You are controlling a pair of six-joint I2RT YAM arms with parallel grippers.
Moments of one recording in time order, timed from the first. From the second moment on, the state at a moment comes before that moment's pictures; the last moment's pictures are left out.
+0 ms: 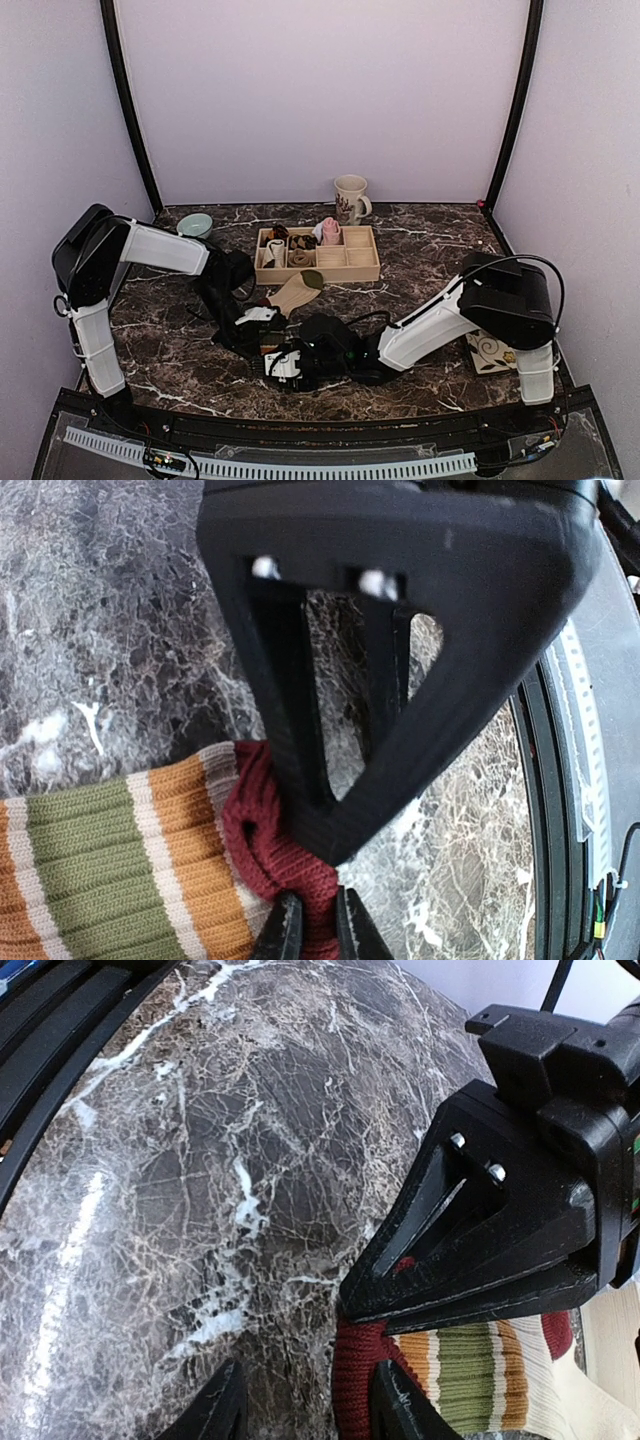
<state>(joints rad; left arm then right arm) -0.59 1.90 1.10 -0.90 0.70 1.12 1.27 2.09 1.04 0.49 -0.11 -0.59</state>
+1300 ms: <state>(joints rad) -0.59 1.93 1.13 -0.96 0.71 1.14 1.22 2.14 1.08 0.50 -0.18 -0.50</state>
